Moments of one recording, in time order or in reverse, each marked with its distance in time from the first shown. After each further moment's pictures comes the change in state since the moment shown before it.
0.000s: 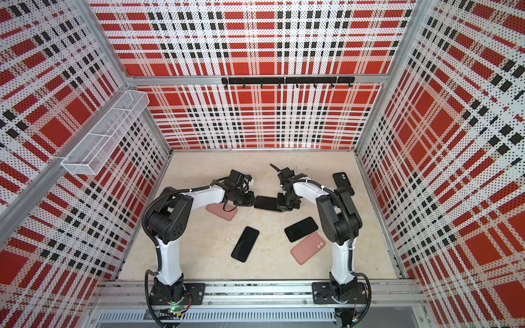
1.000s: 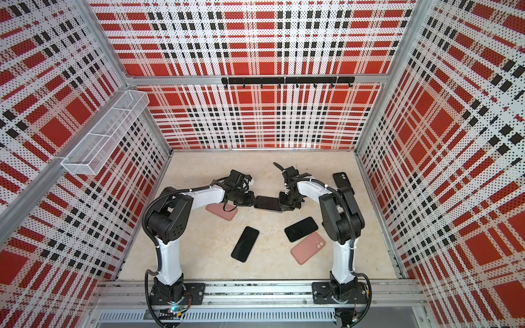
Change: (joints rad) left arm 0.000 0.003 0.000 0.002 -0.005 0.000; right arm -0.062 -0.055 -0.008 0.024 -0.105 -0.052
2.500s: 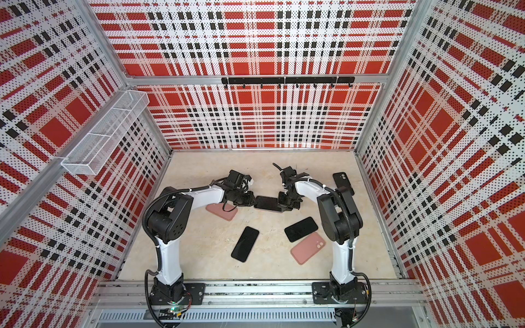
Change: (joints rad) left arm 0.008 0.006 -0.009 0.018 0.033 -0.009; right arm 0.034 0.053 0.004 -0.021 0.044 0.094
